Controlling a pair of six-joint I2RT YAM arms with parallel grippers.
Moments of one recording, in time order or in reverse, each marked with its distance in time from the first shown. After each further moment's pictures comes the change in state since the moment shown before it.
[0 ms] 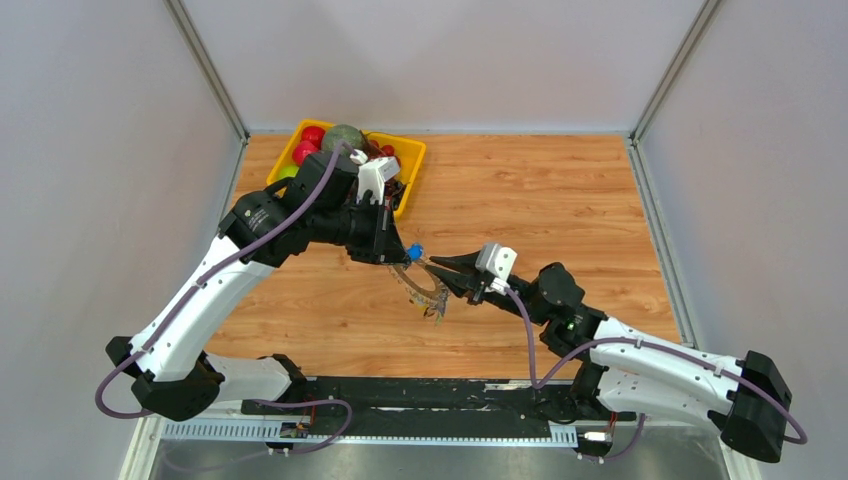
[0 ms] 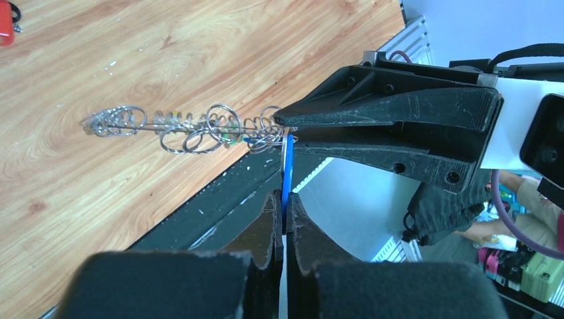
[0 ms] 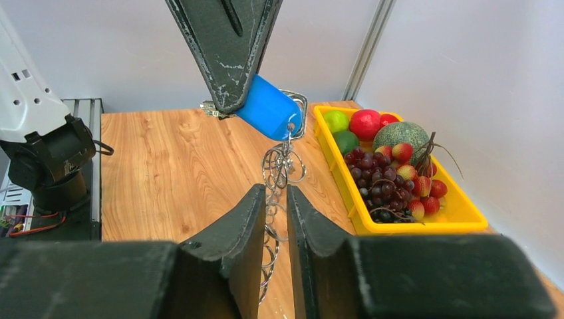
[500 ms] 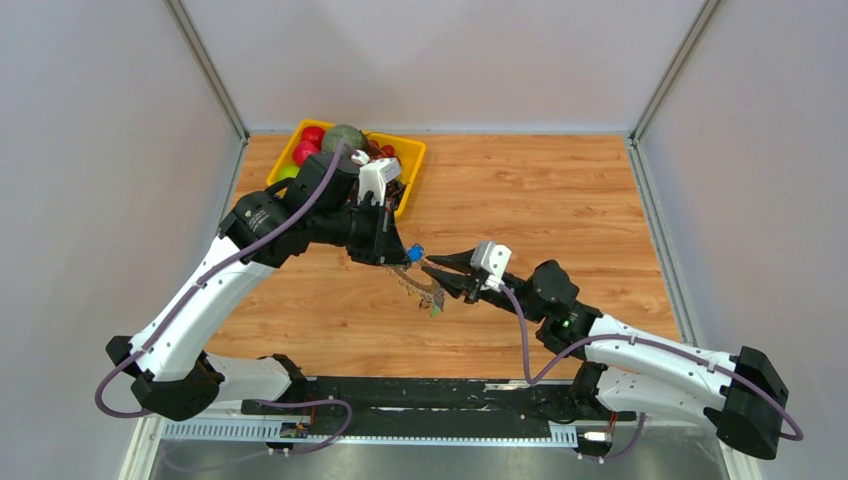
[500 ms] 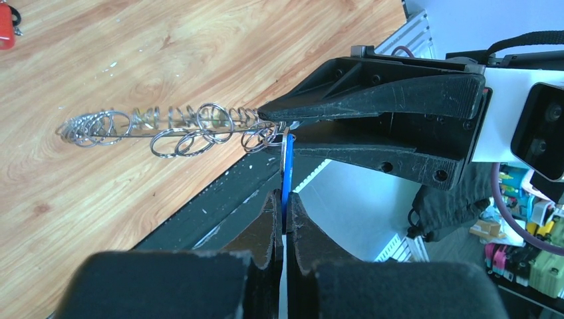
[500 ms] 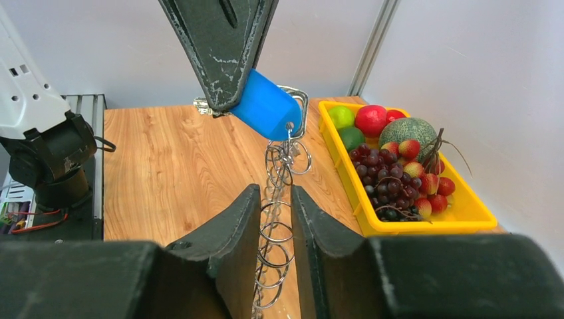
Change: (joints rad) left arm -0.007 0.000 0.000 -0.003 0.001 0.016; right arm -0.010 0.039 0.003 0.016 -0.019 0.010
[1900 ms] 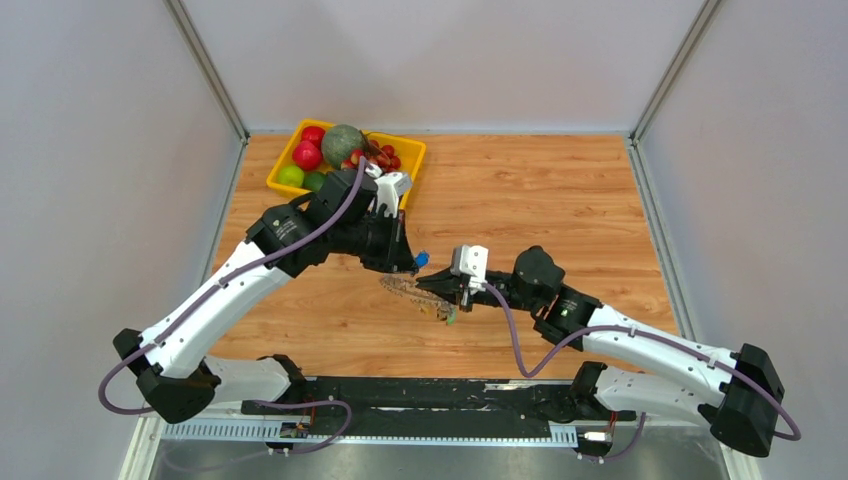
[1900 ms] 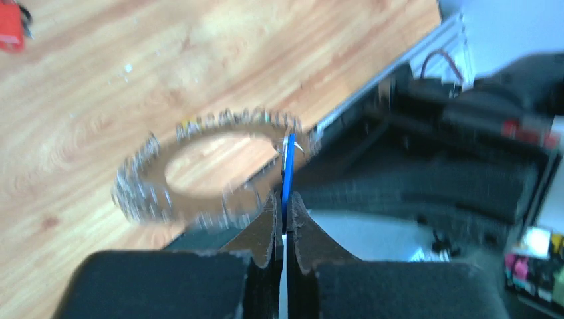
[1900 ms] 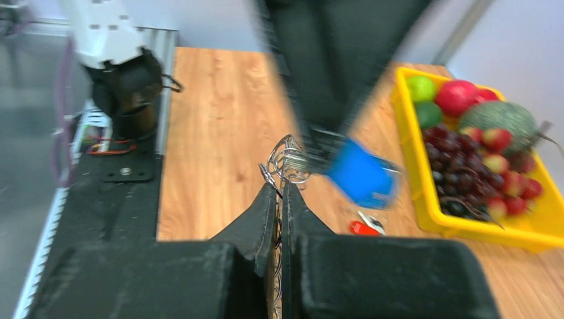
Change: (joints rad) left arm -0.033 -0.010 -0.165 0.104 -0.051 0.008; right arm -0.029 0.048 0.117 -0.267 -0.215 -0.035
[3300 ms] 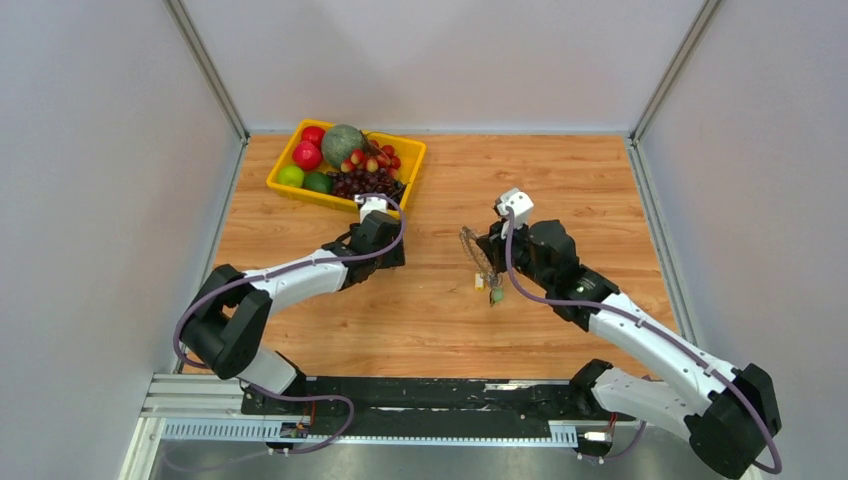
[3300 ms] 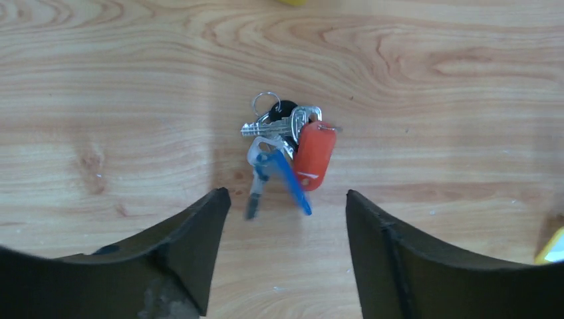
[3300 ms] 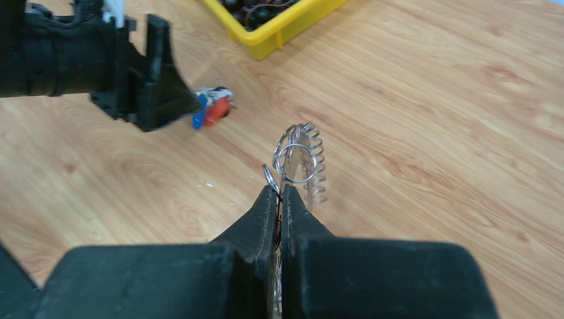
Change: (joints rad) left arm 0.152 0.264 -0.691 0.928 -0.640 -0.002; right arm -0.301 -0.020 0.019 -0.333 0.410 0.283
